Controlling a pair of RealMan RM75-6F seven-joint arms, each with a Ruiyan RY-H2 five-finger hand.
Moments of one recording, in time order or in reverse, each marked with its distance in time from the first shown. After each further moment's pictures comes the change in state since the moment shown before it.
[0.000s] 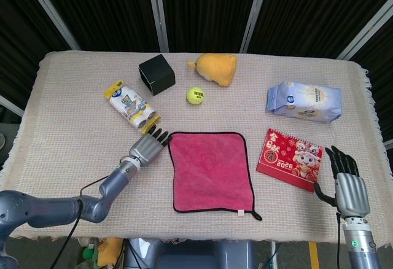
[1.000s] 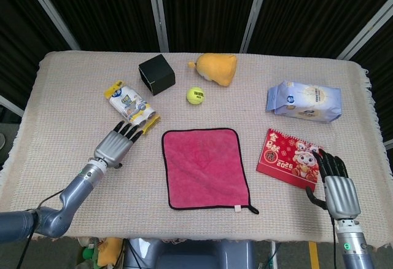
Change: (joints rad) left arm 0.188 0.273 0.018 -0.256 0.184 0.150 -0.208; right arm 0.012 -0.015 -0.036 0.004 -0.066 -0.004 -0.076
